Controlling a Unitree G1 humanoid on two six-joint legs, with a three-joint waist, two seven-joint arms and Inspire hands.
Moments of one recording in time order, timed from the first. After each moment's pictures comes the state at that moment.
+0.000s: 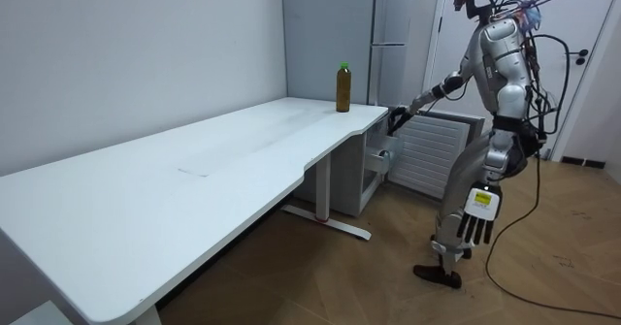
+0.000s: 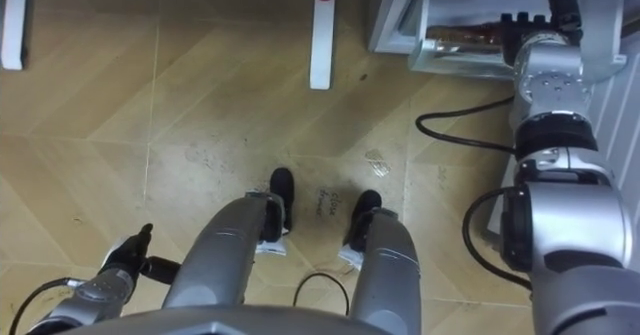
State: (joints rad) left arm 0.04 0.31 -0.30 1.05 -0.11 0.03 0.12; right arm -0.65 -0.44 -0.10 0.98 1.68 -0.13 -0.33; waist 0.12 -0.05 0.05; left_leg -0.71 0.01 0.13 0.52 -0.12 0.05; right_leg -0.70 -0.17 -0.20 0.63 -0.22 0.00
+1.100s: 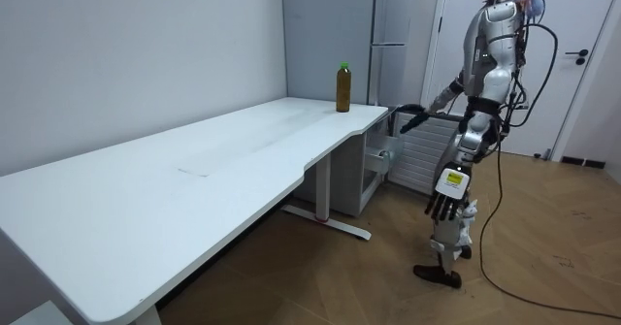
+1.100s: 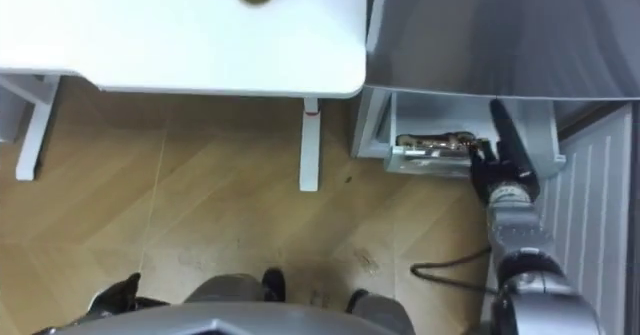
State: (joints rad) left arm 0.16 0.27 -0.08 1.08 -0.08 0.04 0.06; right arm -0.05 -0.32 -0.06 1.01 1.51 -0.04 0.13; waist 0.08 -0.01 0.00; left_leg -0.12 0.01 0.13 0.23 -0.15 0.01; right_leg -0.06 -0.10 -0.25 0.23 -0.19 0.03
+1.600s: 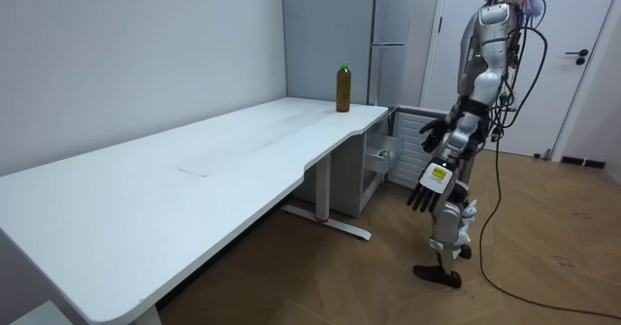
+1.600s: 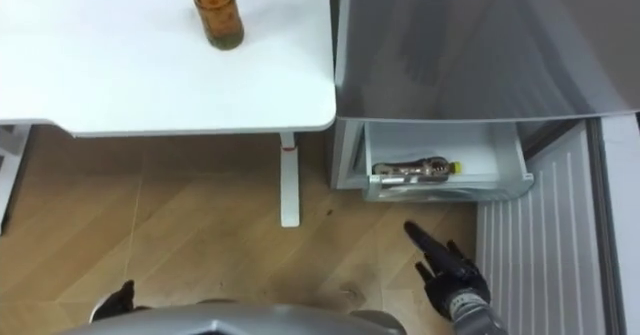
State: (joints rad) left arm 0.20 0.22 -0.03 1.07 -0.13 -0.03 0.15; right arm 0.11 -0.26 0.06 1.14 0.90 -0.03 0.18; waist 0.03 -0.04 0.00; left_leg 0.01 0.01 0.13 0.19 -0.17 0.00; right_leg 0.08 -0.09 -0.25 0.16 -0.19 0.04
